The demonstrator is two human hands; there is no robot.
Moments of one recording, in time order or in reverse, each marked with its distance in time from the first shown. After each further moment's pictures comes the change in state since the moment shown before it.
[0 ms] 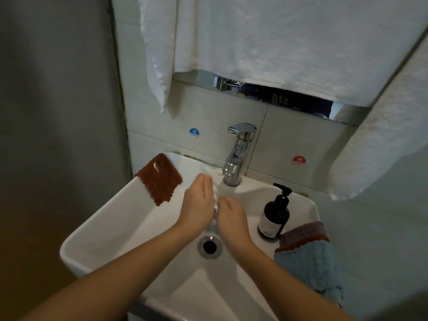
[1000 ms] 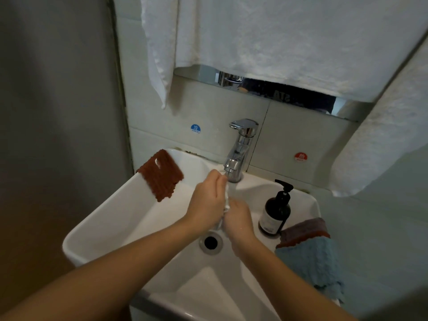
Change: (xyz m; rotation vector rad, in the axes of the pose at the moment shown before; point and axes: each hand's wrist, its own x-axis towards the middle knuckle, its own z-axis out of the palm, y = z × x) left_hand -0.005 0.011 0.005 0.082 -0.121 0.108; right_hand 0.000 -0.002 -0.009 -0.041 -0.033 0.155
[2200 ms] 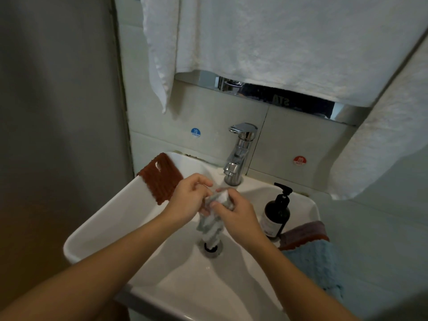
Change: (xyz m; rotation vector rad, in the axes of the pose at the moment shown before) left_hand 0.011 -0.013 -0.036 -0.278 -0.093 -0.285; right_hand -0.001 -0.001 -0.019 0.033 -0.174 -0.303
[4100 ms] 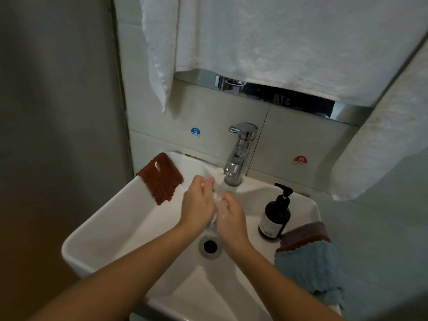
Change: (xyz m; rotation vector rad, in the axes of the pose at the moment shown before) left_hand 0.001 -0.013 0.034 0.187 0.286 0.082; right_hand 0.004 0.014 0.033 0.089 0.196 0.063
